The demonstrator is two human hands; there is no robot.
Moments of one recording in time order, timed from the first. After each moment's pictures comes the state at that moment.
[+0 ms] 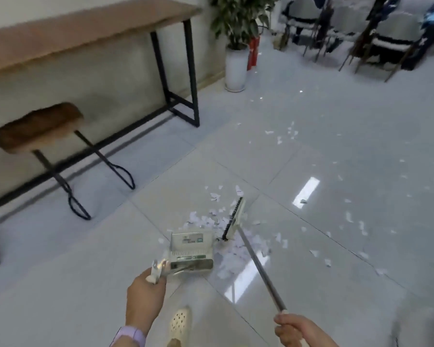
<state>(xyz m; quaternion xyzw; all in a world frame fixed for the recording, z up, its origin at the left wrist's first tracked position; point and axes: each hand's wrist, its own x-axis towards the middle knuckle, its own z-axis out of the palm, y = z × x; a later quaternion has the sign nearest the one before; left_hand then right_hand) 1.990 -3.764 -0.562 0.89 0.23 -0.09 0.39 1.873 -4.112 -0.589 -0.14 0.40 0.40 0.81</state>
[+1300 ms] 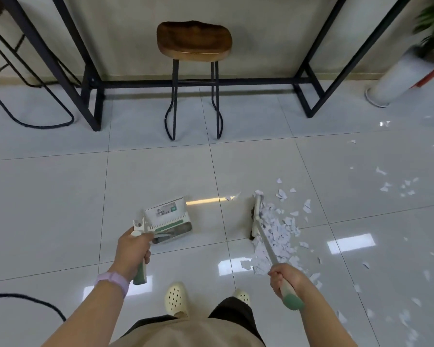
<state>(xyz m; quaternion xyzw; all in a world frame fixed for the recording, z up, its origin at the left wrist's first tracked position) 1.933 -3.559 -0.591 0.57 0.56 0.01 0.60 2.077 -3.914 -0.587 -0.53 0.44 0.50 0.52</state>
